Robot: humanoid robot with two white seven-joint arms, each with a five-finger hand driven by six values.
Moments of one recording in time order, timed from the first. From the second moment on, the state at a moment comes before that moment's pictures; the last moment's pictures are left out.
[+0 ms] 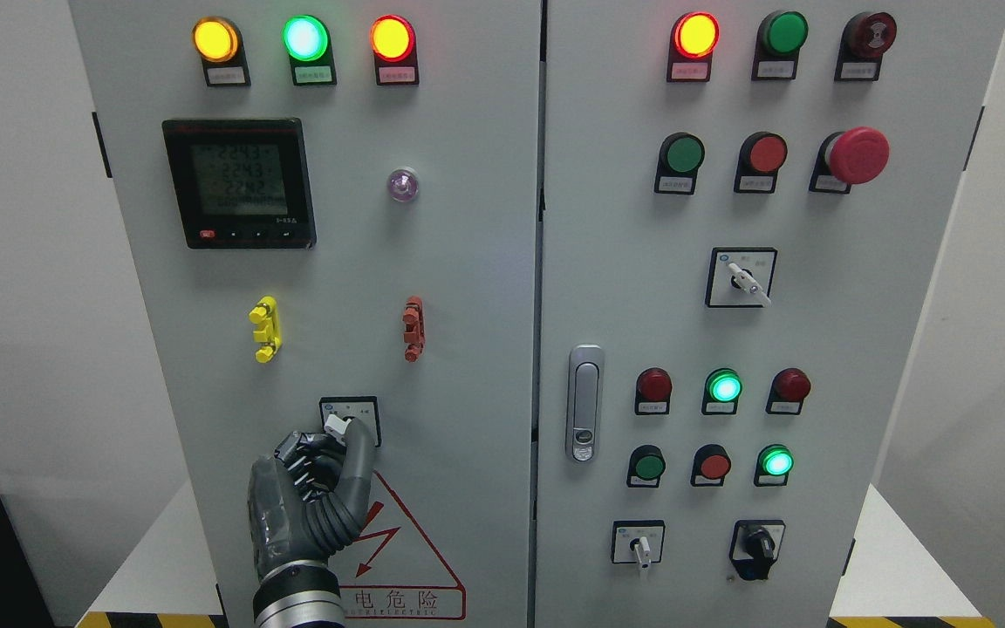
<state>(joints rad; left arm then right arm) -0.37 -0.15 -0.20 -1.97 -0.19 0.62 0.53 0.15 0.12 -0.13 -0.13 0.21 0.11 -0.12</state>
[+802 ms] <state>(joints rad) -0.36 -0.15 -0.20 -1.97 -0.19 0.62 0.55 0.15 0.12 -0.13 -0.13 0.21 0.11 -0.12</state>
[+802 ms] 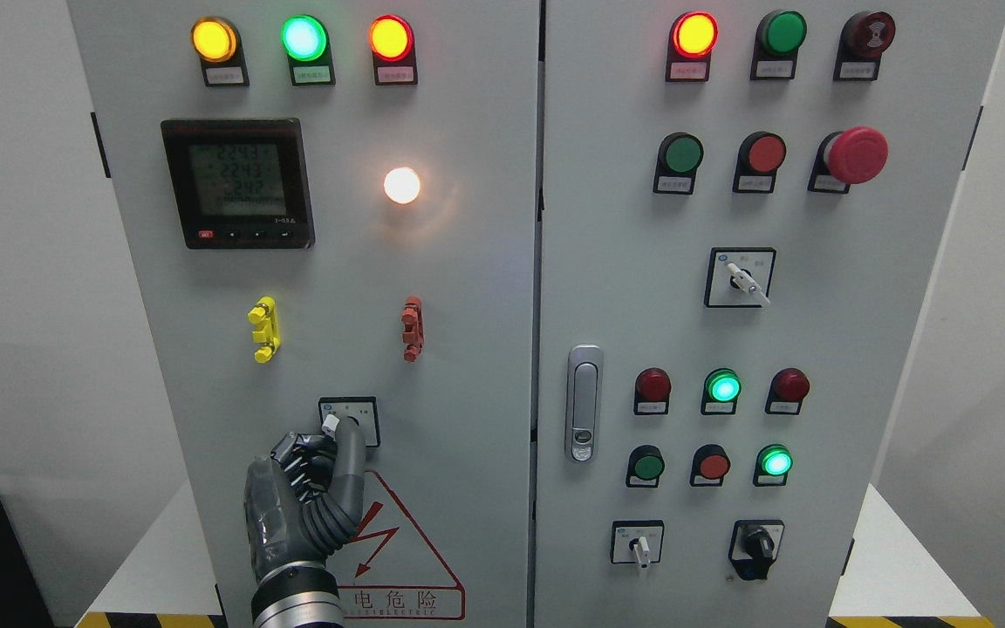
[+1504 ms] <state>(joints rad) -0.36 -0.15 -0.20 -1.97 -0.19 0.62 0.54 0.15 0.12 -0.13 -0.13 0.21 0.11 -0.12</state>
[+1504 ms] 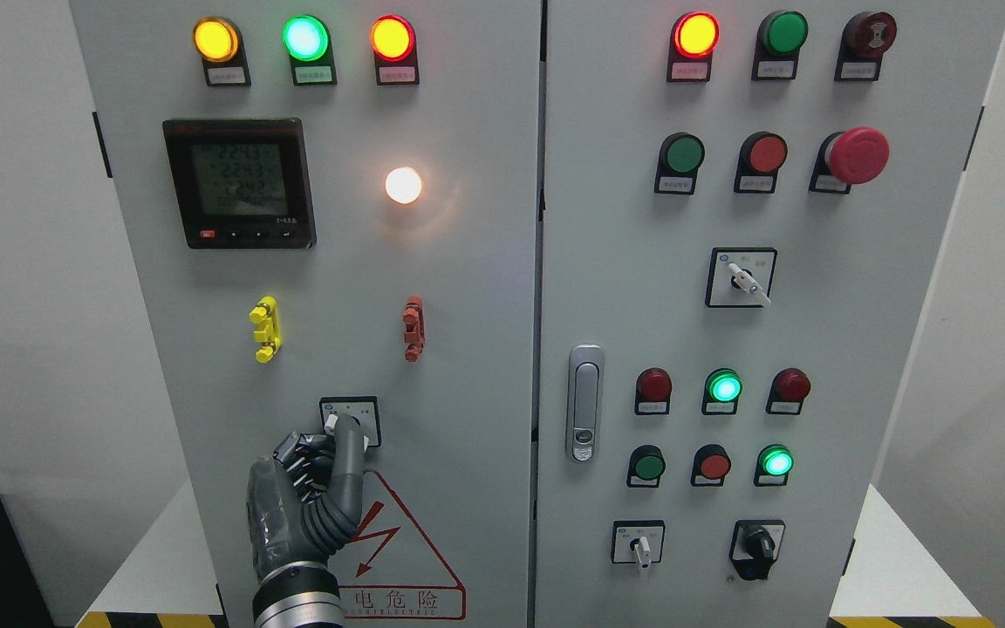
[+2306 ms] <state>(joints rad) -0.31 -0.14 -0.20 -1.98 -0.19 0.54 0.54 0.15 0.12 -0.13 -0.13 0.21 0.11 -0.12</state>
